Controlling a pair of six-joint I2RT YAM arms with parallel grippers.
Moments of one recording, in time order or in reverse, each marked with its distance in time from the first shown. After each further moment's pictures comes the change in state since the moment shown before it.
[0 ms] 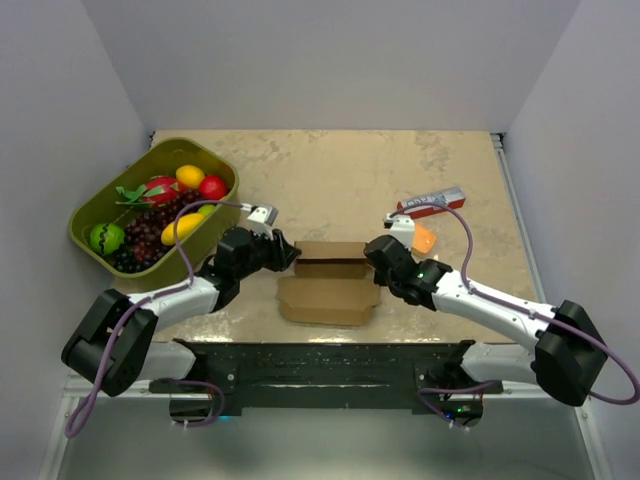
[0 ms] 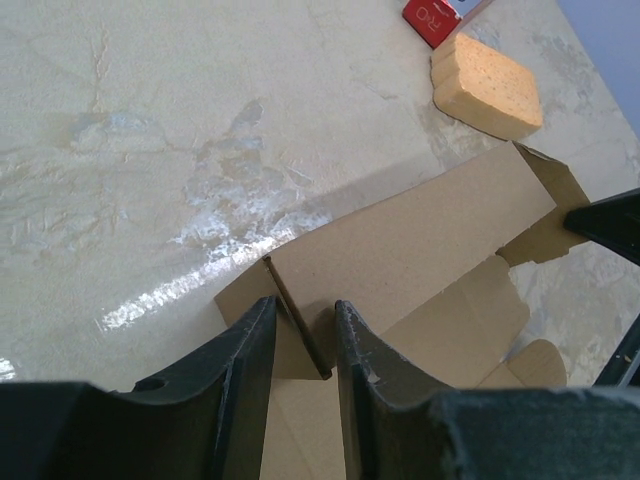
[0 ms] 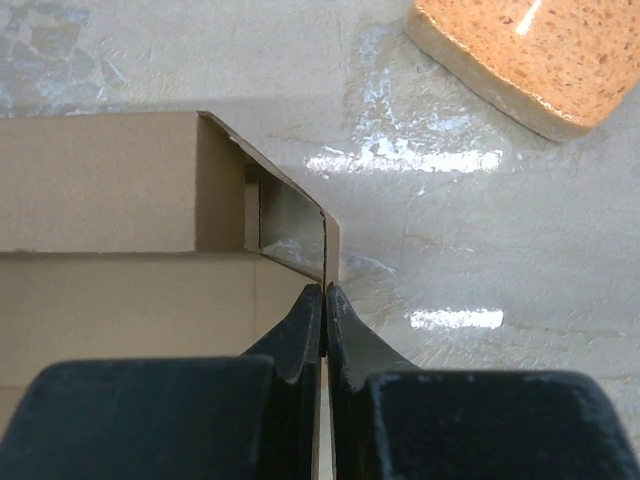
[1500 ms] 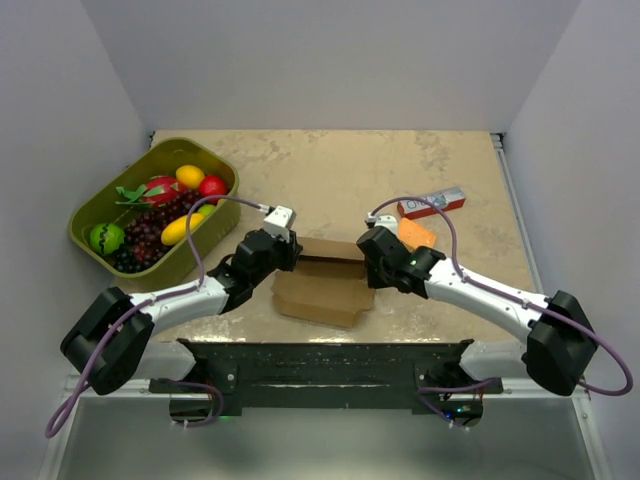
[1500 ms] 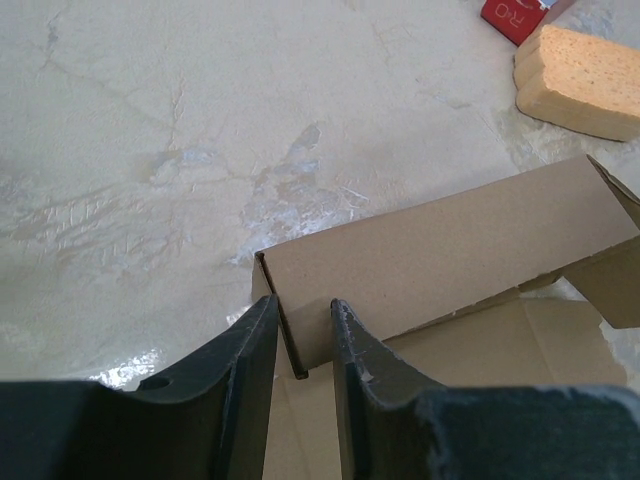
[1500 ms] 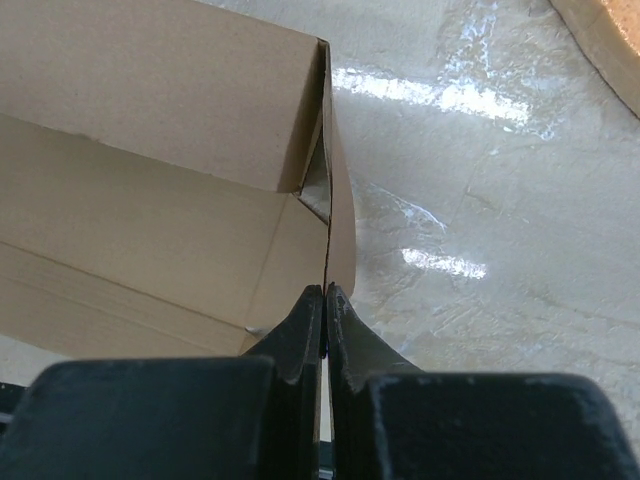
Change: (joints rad) left arm -0.183 0.001 0.084 -0.117 -0.356 0.152; right arm -0.007 0.085 0.148 -0.163 -0.231 -0.113
